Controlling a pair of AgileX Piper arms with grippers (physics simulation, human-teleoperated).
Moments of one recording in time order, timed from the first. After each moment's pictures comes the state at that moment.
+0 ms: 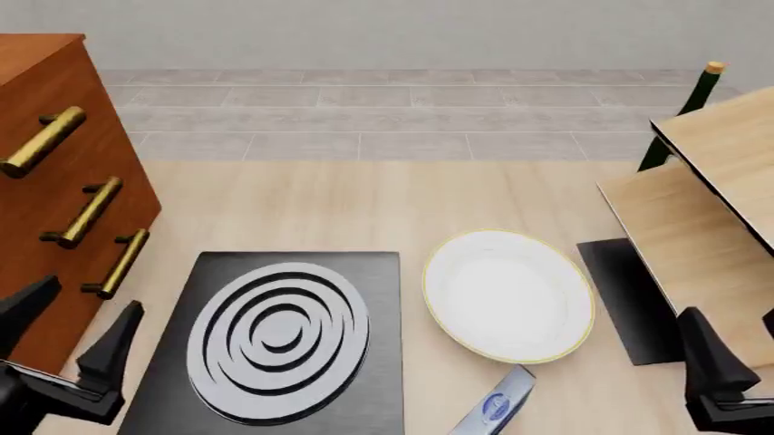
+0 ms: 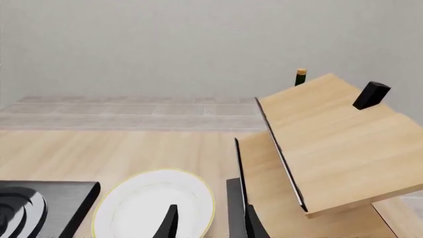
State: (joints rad) left arm -0.19 0.25 -0.03 -0.14 0.26; right arm 0.02 0.00 0.00 0.02 0.00
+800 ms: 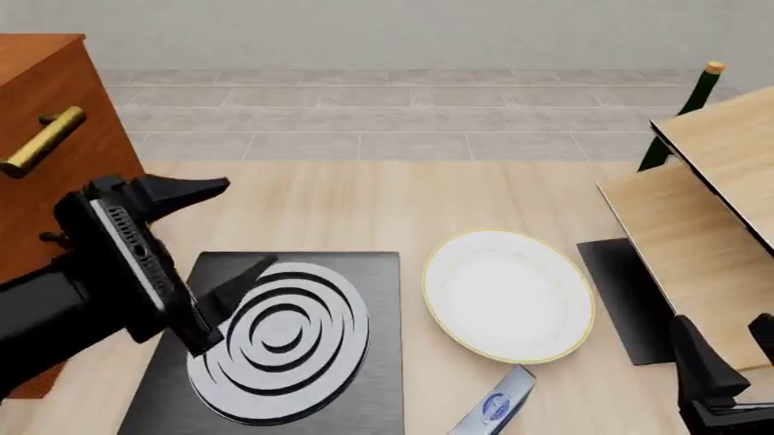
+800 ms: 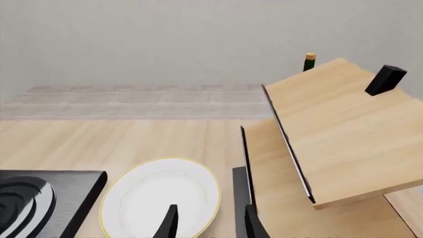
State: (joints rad) left arm -0.62 0.81 -0.51 0.00 0.73; right arm 0.04 0.00 0.00 0.08 0.03
